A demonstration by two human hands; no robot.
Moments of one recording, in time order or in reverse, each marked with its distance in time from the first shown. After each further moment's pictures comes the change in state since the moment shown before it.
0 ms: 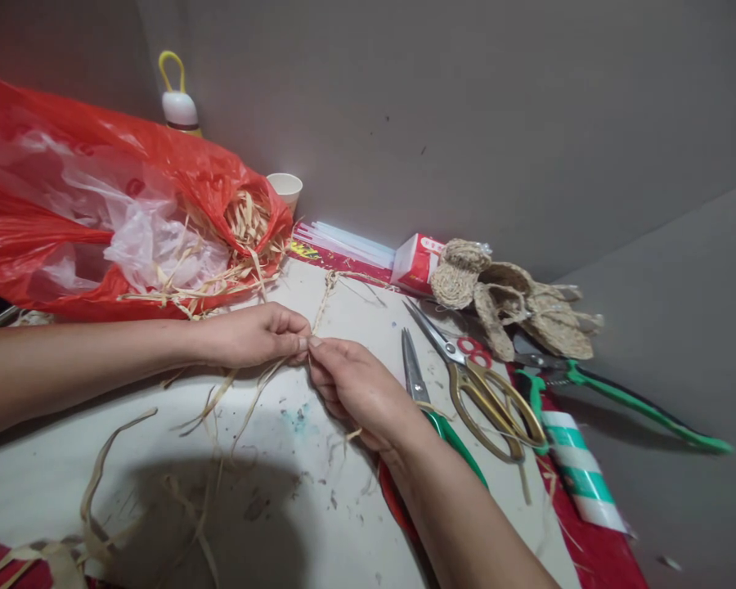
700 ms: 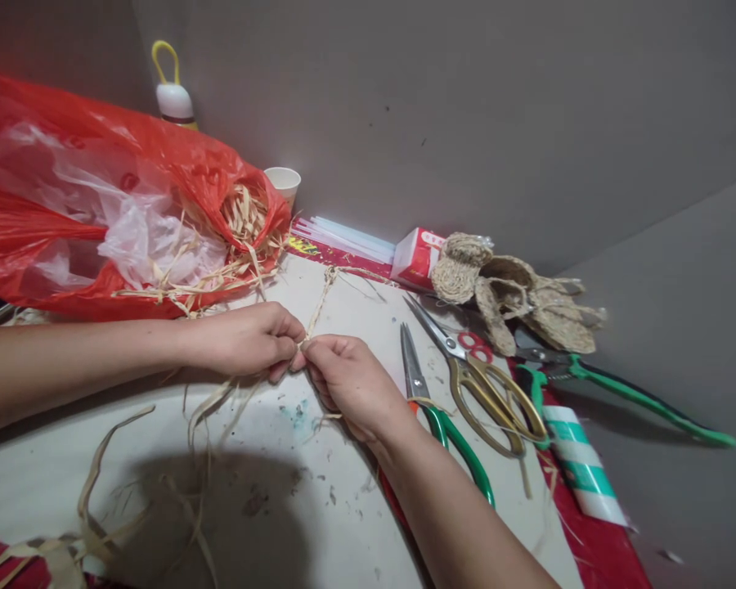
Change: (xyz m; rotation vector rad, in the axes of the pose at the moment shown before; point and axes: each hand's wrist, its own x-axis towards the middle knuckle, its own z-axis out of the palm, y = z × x) left_hand -0.009 0.023 0.003 0.252 -0.031 -0.209; right_hand 0.007 0.004 0.003 -0.065 0.090 -0.039
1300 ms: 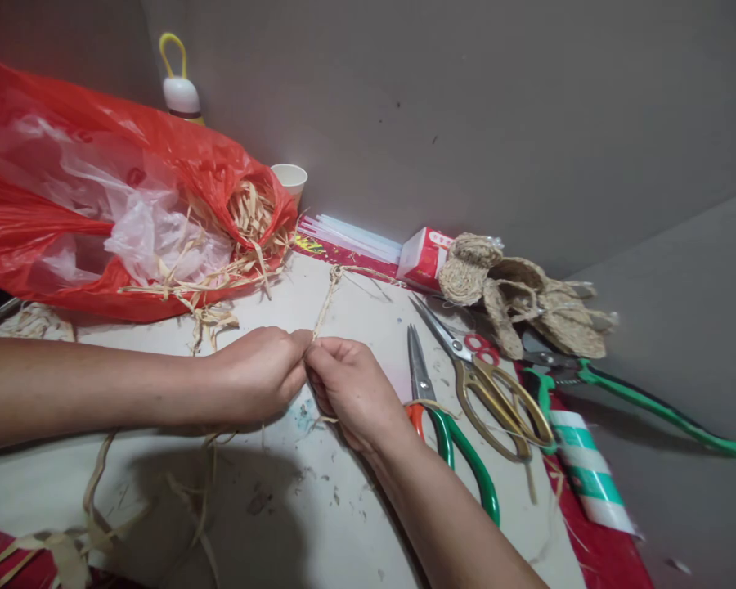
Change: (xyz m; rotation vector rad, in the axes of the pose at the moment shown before) left_hand -0.006 0.006 0.032 0.466 0.228 -0.004; right_hand -0.003 0.005 0.010 0.106 0.058 -0.042
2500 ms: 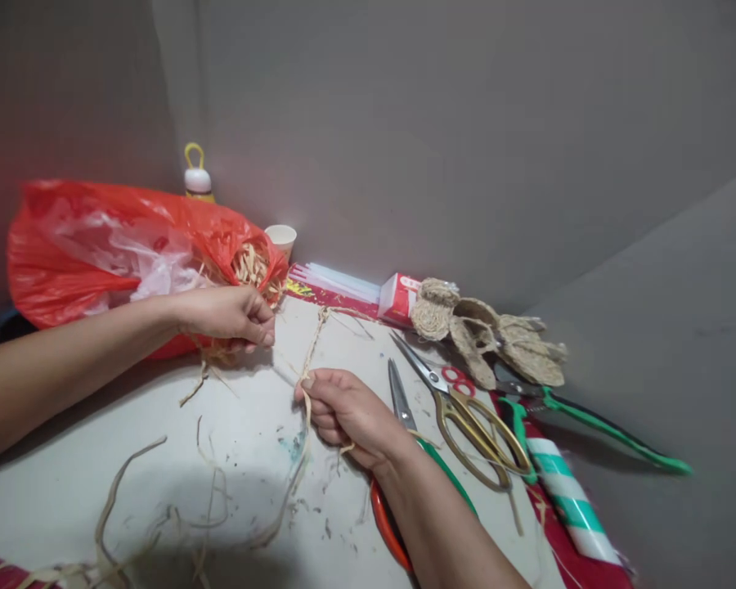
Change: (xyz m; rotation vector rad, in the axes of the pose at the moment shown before) left_hand 0.014 -0.054 -0.085 -0.510 -0.217 -0.023; right_hand 0.003 -0.010 -0.026 0.052 -0.340 0.105
